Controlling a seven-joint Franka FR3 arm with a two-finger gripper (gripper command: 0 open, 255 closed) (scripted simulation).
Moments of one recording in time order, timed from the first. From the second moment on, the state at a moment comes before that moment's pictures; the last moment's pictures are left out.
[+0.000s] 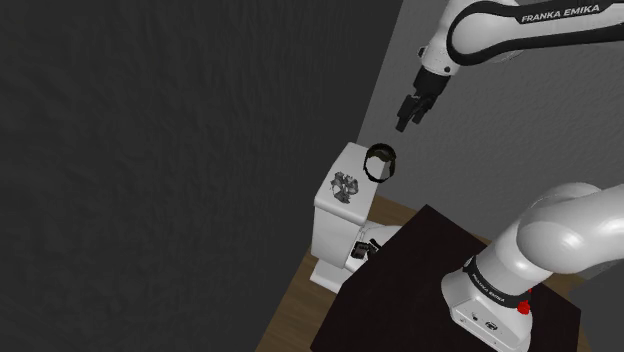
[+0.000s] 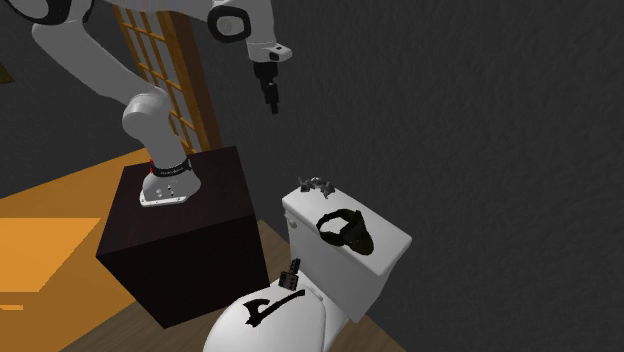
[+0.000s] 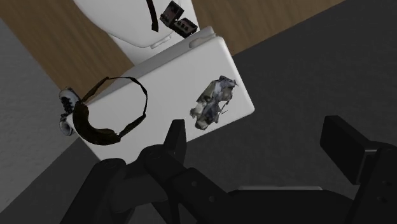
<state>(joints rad) -0.11 -0.53 -0.08 -2.50 -0.05 2.01 -0.15</state>
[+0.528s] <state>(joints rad) -0.18 -0.31 -0.14 -2.50 -0.12 2.25 -0.19</state>
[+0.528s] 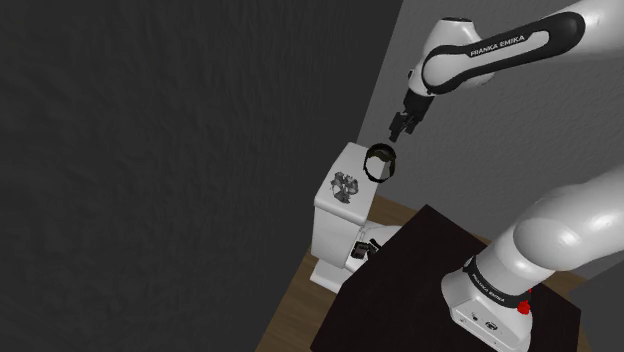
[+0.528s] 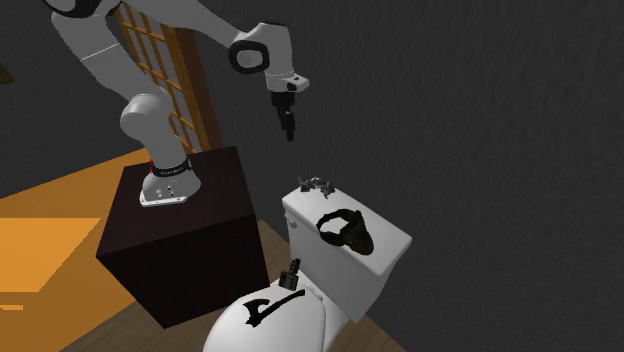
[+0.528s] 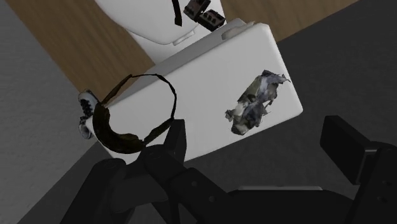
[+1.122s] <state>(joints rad) -0.24 -0.01 -0.20 -2.42 -0.18 2.47 -0.21</state>
